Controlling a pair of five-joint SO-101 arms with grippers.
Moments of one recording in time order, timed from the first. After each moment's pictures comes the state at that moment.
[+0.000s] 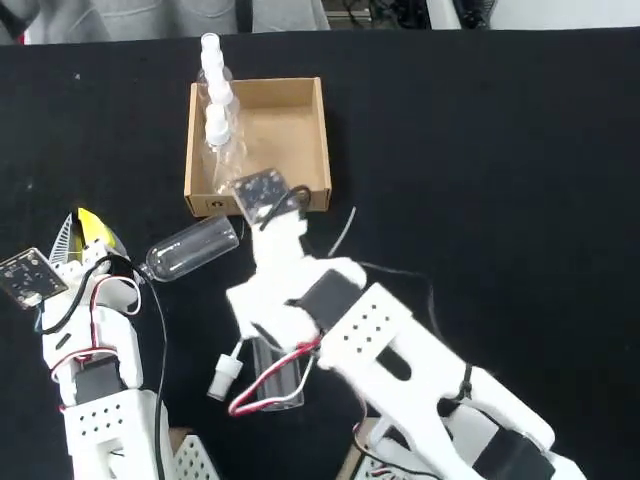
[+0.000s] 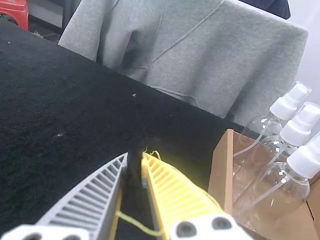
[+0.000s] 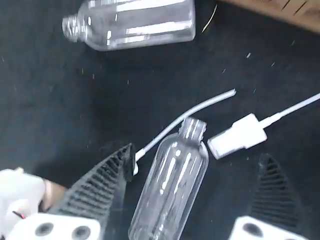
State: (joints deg) left arm -22.9 -86.5 96.7 5.7 14.9; right arm -48.4 -31.4 40.5 65.5 -23.3
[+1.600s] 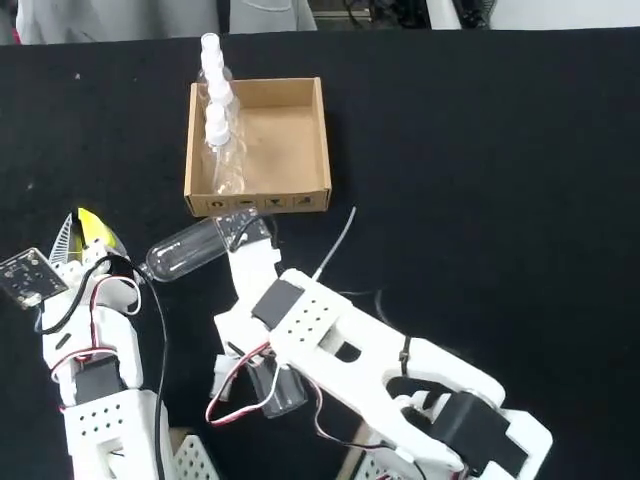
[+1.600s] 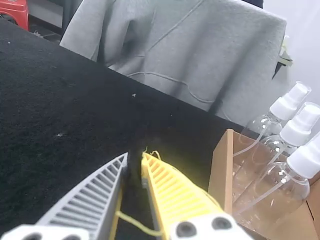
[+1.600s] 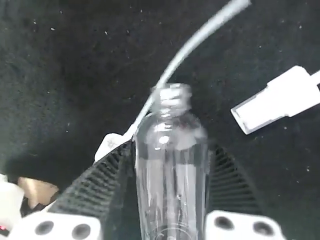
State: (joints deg) left arm -22.9 -86.5 96.7 5.7 14.9; right arm -53.8 -15.3 42.7 58.9 -32.4
